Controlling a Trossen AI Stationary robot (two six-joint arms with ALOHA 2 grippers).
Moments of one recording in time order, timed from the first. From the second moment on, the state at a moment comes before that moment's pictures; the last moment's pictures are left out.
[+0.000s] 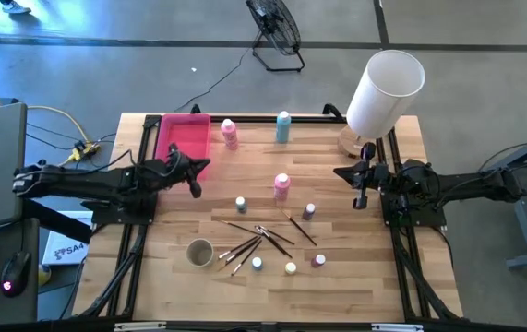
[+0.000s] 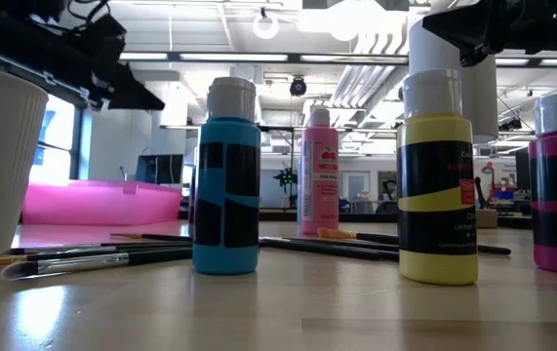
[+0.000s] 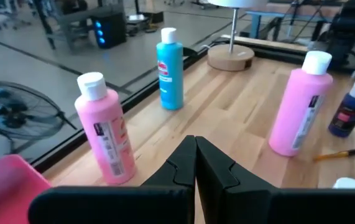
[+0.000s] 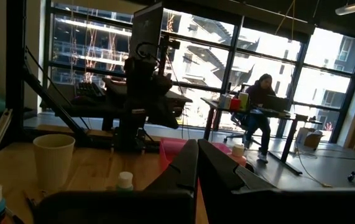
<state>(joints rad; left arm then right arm) 0.12 0.60 0.30 0.09 -0.45 -0.10 0.00 0.46 0.23 0.41 0.16 -0.19</state>
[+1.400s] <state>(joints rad) 0.88 0.60 0.30 0.13 0.30 0.02 0.00 0.46 0.23 0.39 0.16 -0.18</state>
